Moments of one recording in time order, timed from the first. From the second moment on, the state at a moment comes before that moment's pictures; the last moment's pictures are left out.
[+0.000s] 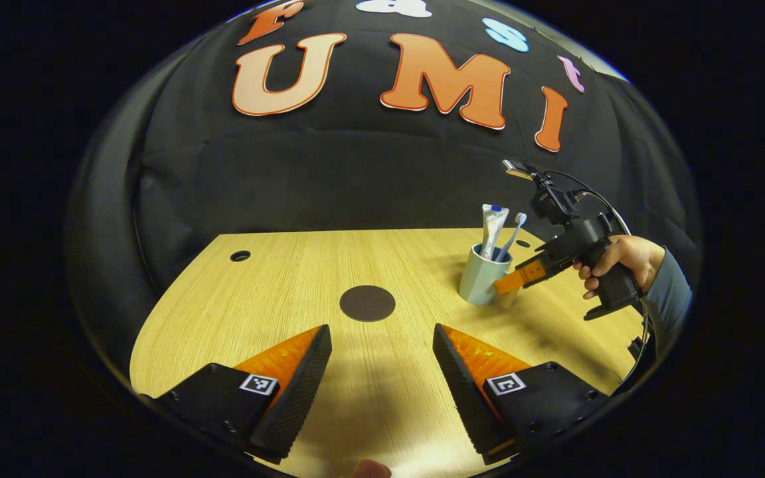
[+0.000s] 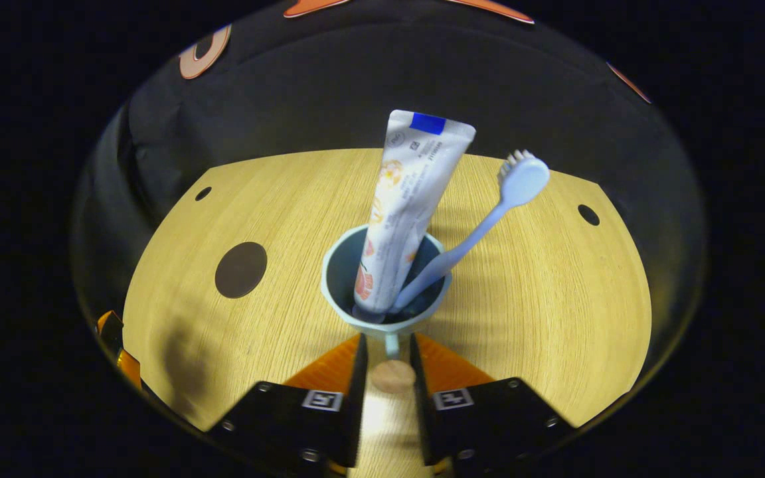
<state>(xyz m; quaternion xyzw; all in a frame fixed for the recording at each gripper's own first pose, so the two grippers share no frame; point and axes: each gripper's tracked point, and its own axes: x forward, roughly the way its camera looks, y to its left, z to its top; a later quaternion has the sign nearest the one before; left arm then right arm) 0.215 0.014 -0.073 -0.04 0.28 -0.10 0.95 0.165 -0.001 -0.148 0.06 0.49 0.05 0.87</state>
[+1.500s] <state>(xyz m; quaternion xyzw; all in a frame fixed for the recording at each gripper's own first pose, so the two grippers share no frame) 0.178 0.083 -0.133 -0.08 0.32 -0.04 0.94 0.178 0.001 -0.137 -0.02 0.45 0.19 0.87</state>
